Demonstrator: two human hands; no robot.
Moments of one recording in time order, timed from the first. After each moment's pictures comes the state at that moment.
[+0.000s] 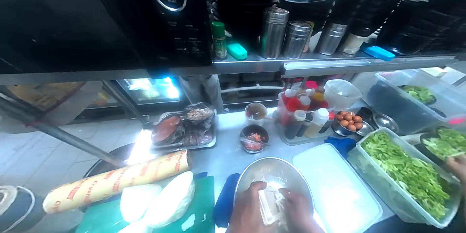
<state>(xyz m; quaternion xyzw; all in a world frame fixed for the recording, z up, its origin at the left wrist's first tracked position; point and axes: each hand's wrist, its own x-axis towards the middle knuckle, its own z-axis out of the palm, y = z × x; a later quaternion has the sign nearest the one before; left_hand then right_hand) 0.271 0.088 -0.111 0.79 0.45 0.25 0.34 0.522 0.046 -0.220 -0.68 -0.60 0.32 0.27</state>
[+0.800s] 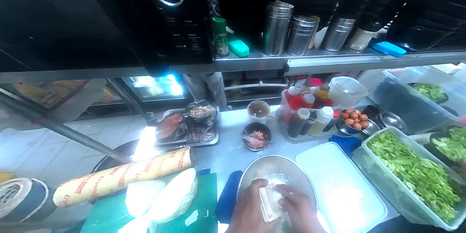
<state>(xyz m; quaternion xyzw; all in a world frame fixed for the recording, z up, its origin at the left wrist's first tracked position) 0.269 0.089 -0.114 0.78 0.45 0.26 0.35 0.503 0.046 -0.175 -0.58 -0.65 0.31 0.39</state>
